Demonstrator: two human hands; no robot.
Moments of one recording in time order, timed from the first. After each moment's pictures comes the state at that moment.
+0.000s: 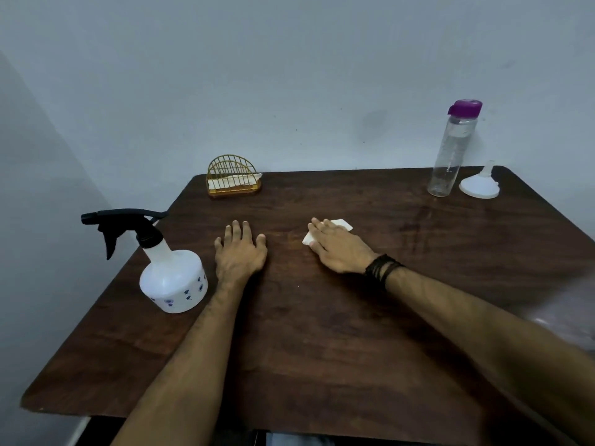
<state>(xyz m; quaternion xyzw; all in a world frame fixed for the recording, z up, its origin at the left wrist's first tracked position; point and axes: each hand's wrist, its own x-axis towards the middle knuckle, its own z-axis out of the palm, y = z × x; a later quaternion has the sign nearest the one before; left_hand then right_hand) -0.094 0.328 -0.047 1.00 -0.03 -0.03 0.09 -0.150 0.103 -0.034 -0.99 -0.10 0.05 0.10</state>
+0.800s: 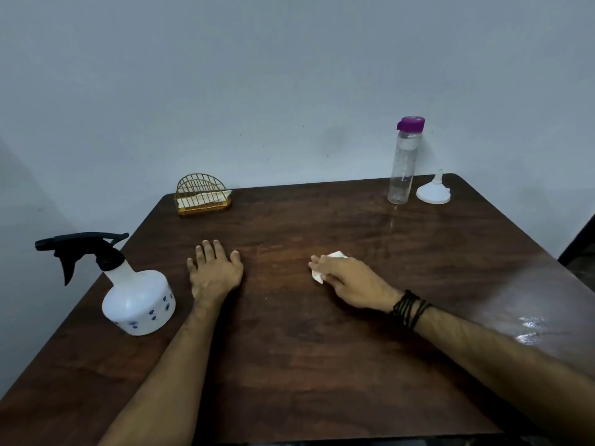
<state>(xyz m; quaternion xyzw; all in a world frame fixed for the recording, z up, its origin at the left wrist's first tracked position) -0.106 0.312 -0.049 1.00 0.00 -0.03 0.09 -0.231 0.041 -0.045 -0.96 -0.14 -0.04 0.25</state>
